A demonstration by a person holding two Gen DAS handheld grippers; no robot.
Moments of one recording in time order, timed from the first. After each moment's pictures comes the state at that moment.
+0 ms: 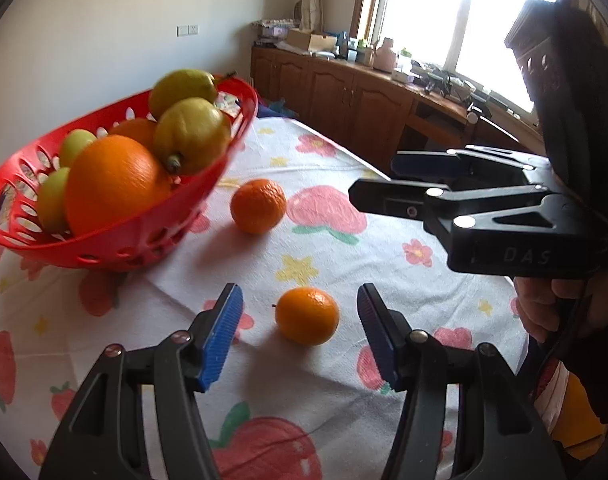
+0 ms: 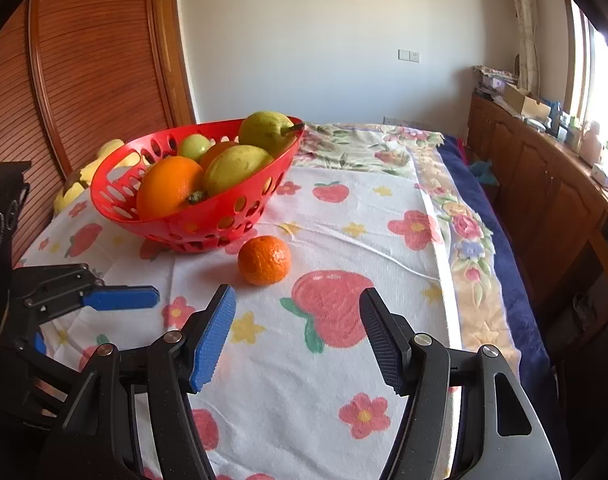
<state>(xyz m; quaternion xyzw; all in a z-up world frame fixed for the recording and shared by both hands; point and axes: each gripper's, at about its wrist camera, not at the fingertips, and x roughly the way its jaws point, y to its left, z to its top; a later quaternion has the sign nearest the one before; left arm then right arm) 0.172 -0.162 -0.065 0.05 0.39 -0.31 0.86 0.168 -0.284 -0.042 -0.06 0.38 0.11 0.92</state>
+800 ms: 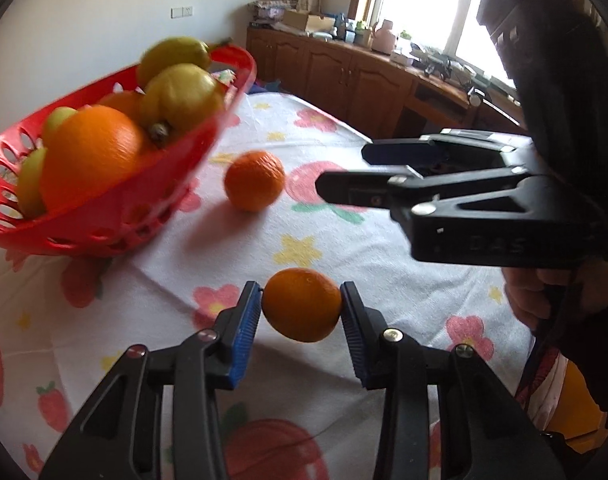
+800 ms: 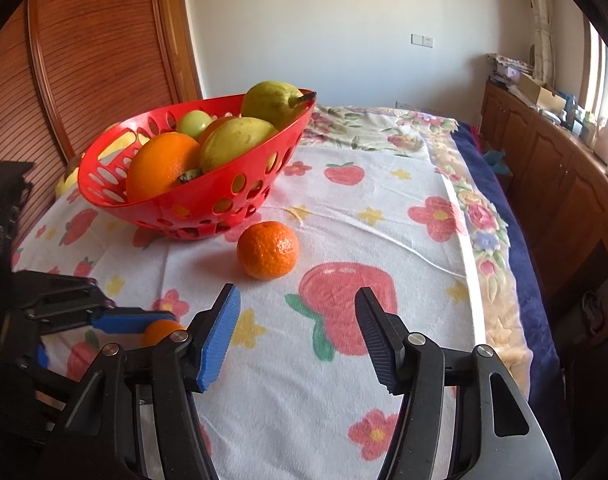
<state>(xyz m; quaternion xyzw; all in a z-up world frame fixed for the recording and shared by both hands) 0.177 -0.159 -0.074 0.06 0.42 -0.31 0.85 0.194 -0.277 -0.065 -0.06 0.41 0.13 0.90</state>
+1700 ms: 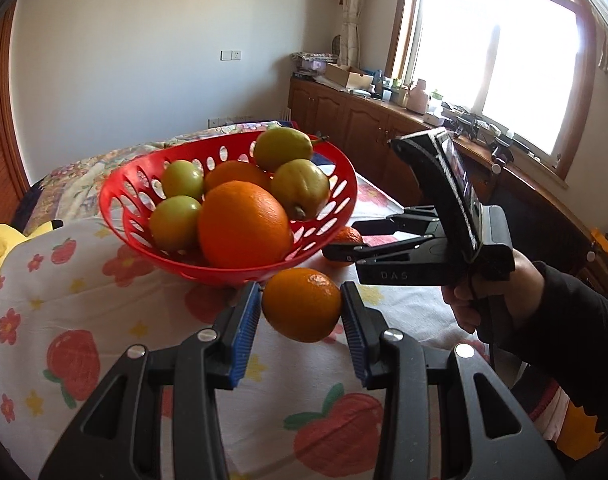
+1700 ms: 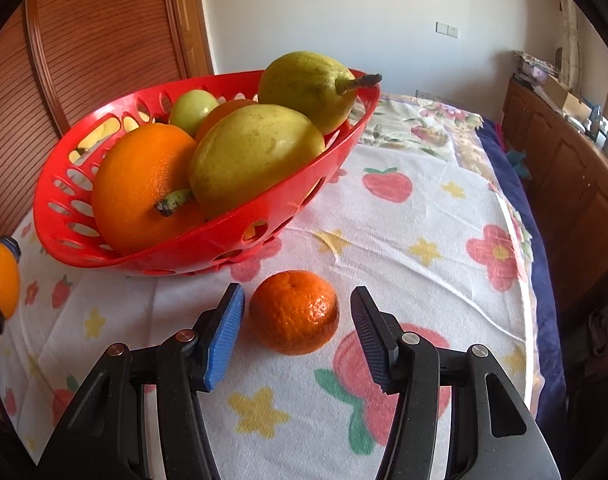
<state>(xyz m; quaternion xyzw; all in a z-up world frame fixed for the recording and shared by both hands) 0.169 -0.073 -0.012 0.01 0.35 -0.26 0.90 0.253 -0.239 -0.091 -0.09 0.44 0.15 0.88</state>
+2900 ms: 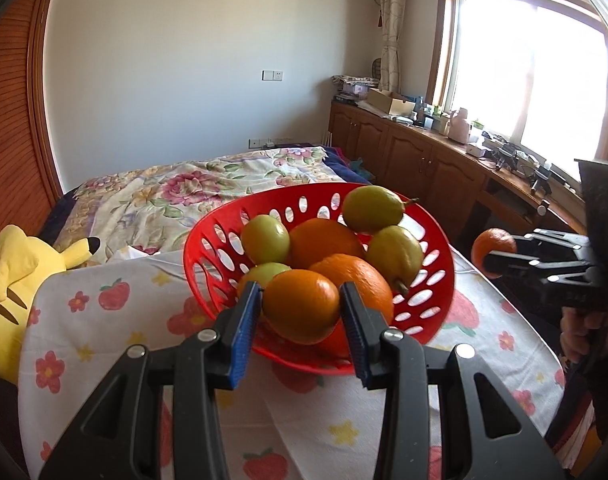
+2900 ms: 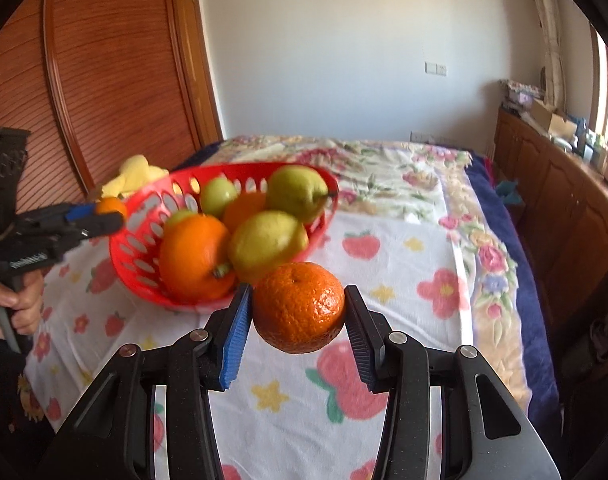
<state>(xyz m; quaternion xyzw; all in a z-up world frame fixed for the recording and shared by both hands) 0.237 -0.027 0.005 0.00 0.32 -0.19 0.93 0.214 -0.260 -0.005 -0.06 0.36 0.17 0.92</state>
